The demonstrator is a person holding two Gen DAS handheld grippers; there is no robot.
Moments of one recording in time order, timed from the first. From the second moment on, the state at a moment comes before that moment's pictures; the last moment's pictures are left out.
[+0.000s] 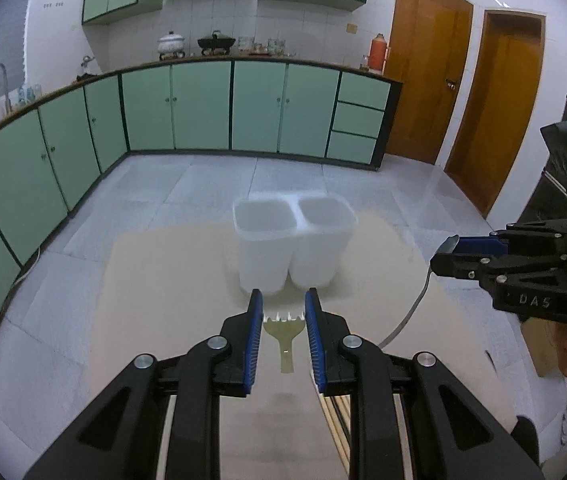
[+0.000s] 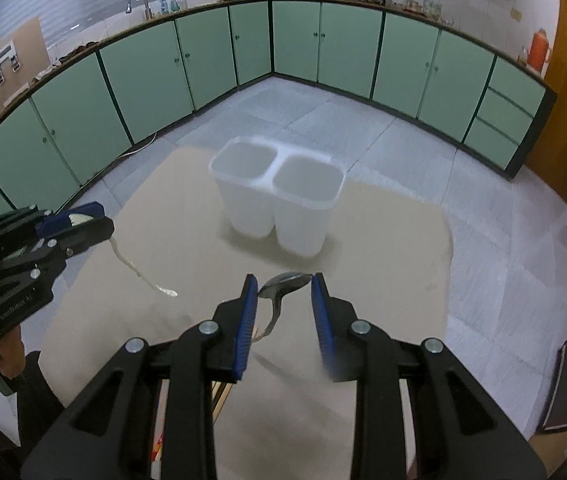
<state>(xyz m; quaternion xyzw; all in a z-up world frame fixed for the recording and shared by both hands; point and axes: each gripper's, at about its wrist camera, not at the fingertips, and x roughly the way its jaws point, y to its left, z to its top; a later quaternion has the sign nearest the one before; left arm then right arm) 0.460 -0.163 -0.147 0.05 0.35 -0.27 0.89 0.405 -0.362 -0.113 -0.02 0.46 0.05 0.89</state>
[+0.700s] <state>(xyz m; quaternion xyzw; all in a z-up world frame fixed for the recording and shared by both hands) 0.606 -0.213 -0.142 0.03 0.34 -0.25 0.91 0.545 -0.385 -0.100 -0.05 0.44 -0.02 0.90</state>
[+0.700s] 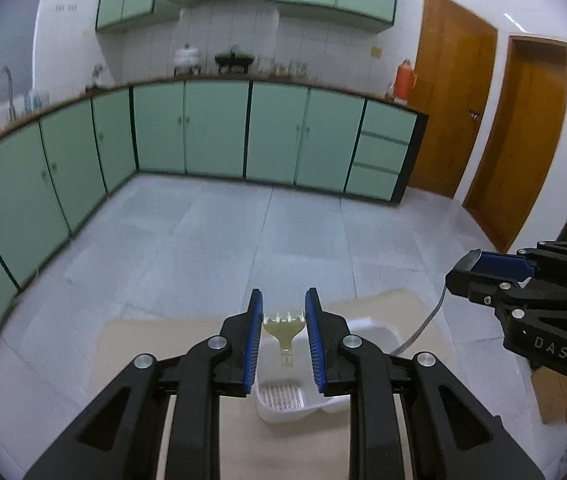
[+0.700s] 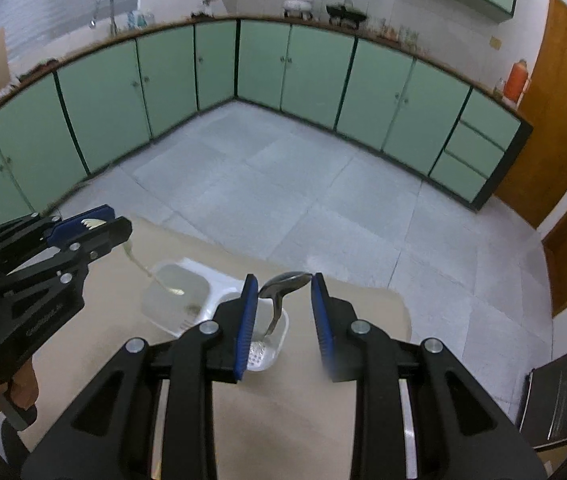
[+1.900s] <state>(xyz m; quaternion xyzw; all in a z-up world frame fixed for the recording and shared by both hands) 0.302 -0.058 -0.233 0.02 0.35 -0.23 0.91 0.181 -0.320 -0.252 0.06 0.40 0.01 0.91</state>
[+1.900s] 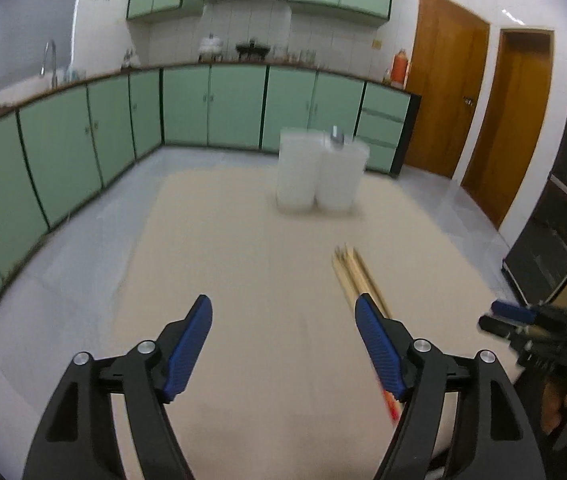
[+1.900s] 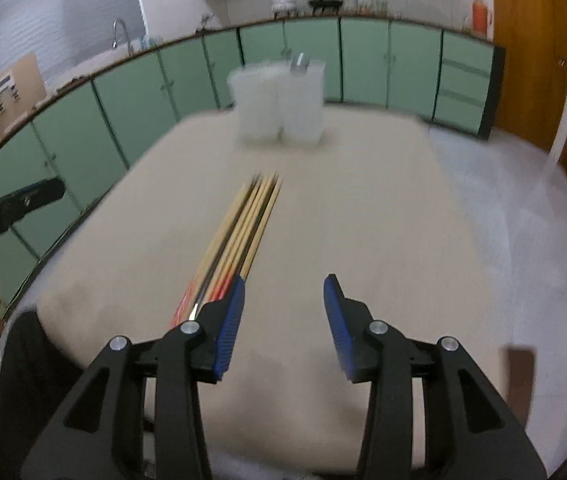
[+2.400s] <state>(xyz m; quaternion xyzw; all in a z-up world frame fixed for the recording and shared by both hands) 0.254 -0.056 -0.291 0.02 0.39 -0.24 0.89 0.175 -0.285 -0.304 0.01 0.42 0.03 0.91</state>
